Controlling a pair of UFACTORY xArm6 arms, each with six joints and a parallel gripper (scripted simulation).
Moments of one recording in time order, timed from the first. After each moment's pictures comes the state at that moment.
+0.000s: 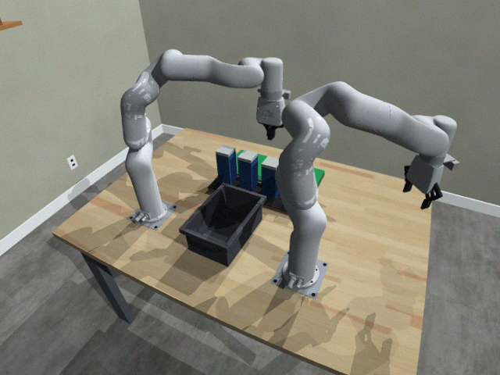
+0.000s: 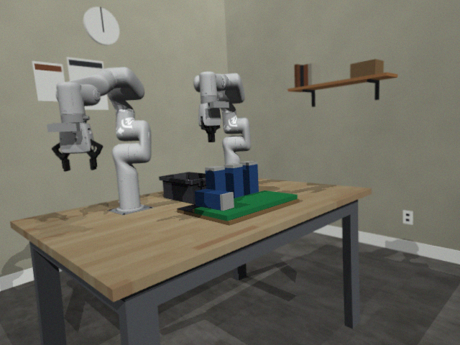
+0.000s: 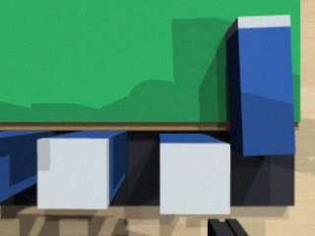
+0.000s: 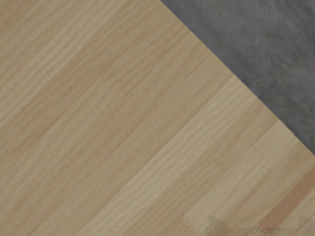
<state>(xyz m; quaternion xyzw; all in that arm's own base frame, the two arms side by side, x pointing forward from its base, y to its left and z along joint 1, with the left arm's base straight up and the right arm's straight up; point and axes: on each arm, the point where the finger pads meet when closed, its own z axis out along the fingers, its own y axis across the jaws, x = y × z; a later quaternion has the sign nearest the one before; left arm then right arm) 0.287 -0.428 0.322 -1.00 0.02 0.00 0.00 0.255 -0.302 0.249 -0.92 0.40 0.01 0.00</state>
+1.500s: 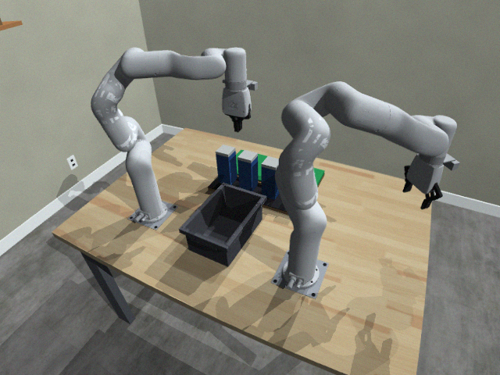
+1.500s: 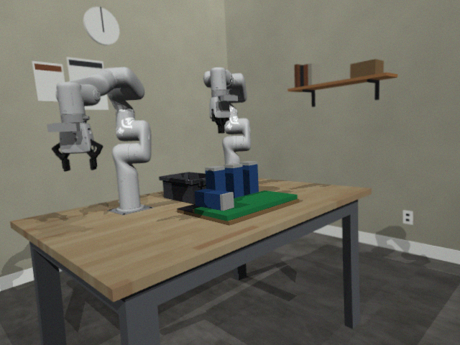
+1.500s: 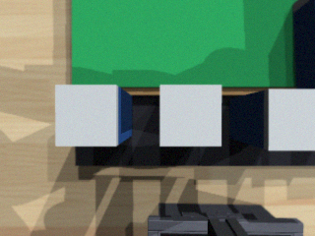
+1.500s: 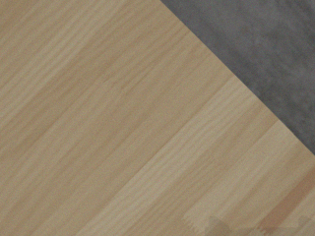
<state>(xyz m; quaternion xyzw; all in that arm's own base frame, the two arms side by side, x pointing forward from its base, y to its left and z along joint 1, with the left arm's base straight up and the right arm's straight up) 0.237 -0.314 0.358 -1.00 0.02 0.00 0.00 0.255 -0.302 0.249 -0.92 0.40 0.01 0.00</state>
